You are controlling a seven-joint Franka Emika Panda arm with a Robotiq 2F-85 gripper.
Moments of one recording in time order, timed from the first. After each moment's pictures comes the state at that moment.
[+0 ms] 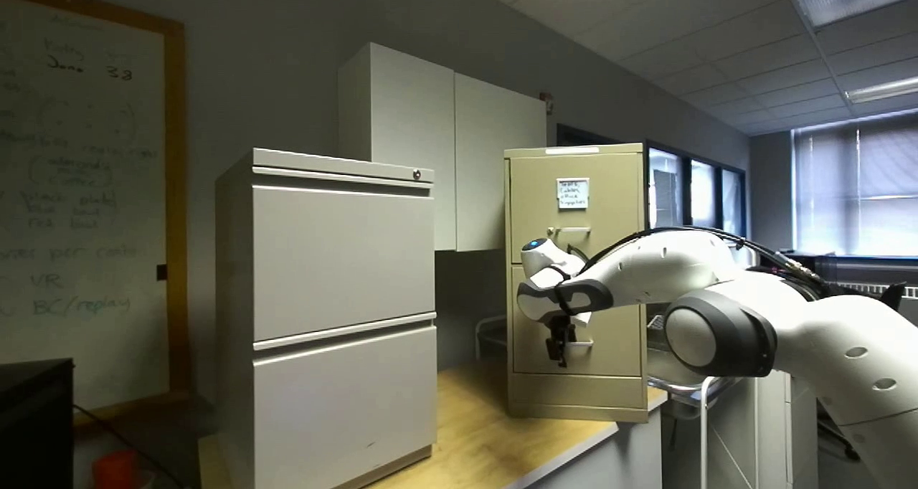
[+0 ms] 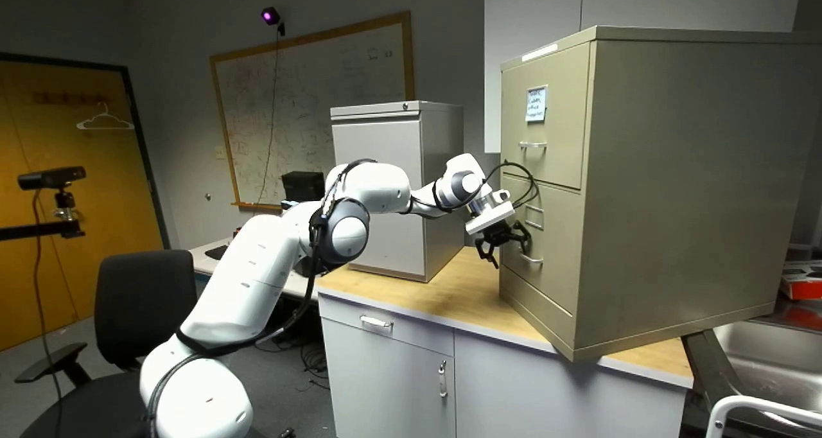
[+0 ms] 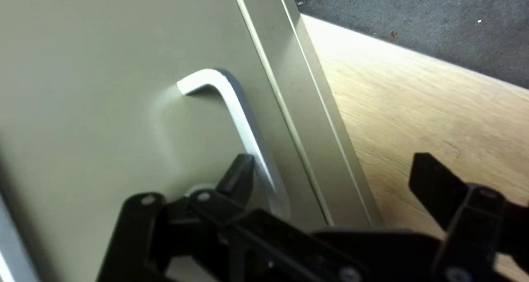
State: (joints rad) arm -0.15 0.64 -0.13 -1.10 -0.40 1.94 -0.49
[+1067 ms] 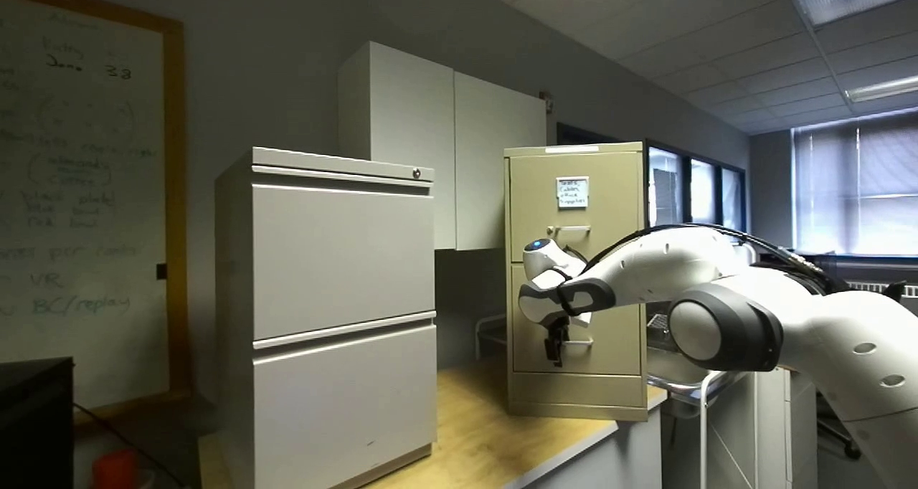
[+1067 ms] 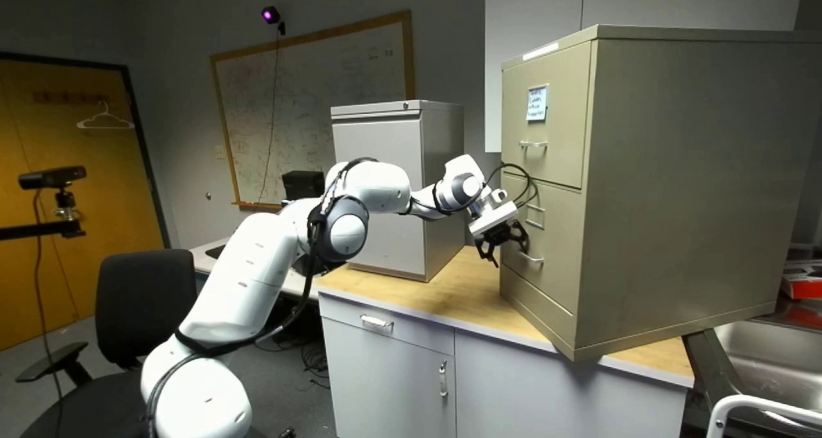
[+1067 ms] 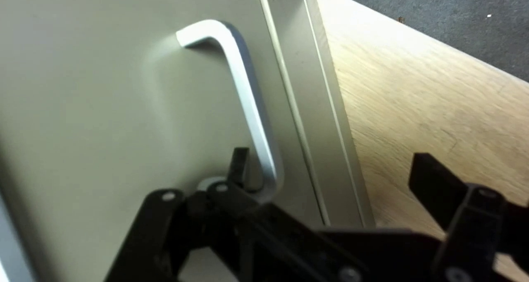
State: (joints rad) arm -0.17 0.61 -0.11 -1.16 -0.39 2.05 -0.58
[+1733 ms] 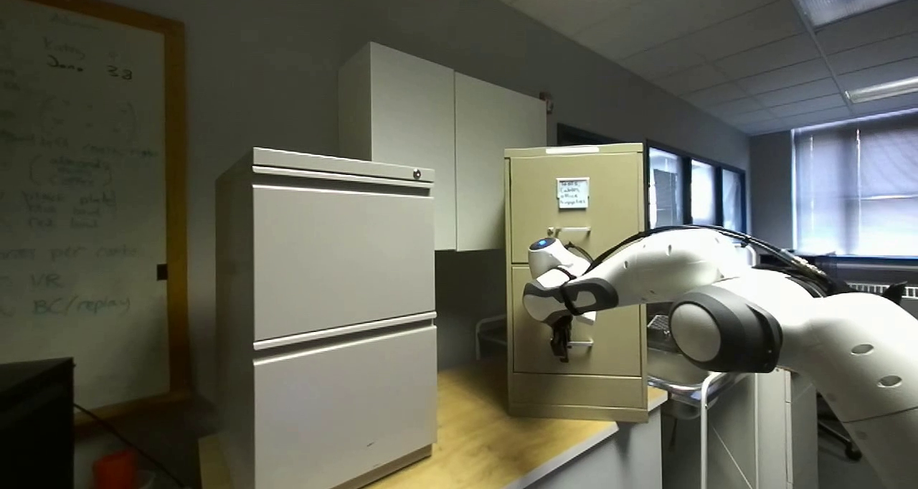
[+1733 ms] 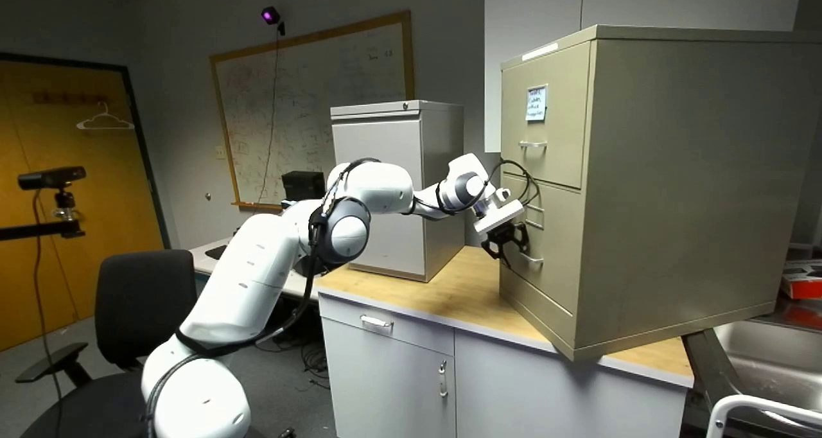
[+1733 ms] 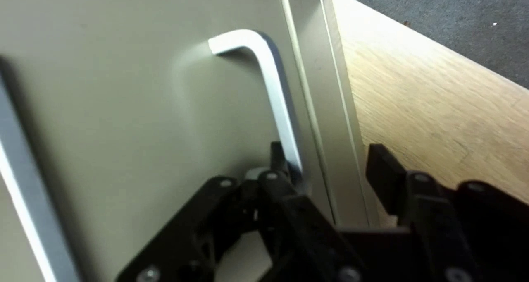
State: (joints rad) arm -0.19 0.62 -0.11 -1.14 -0.38 2.05 -0.65
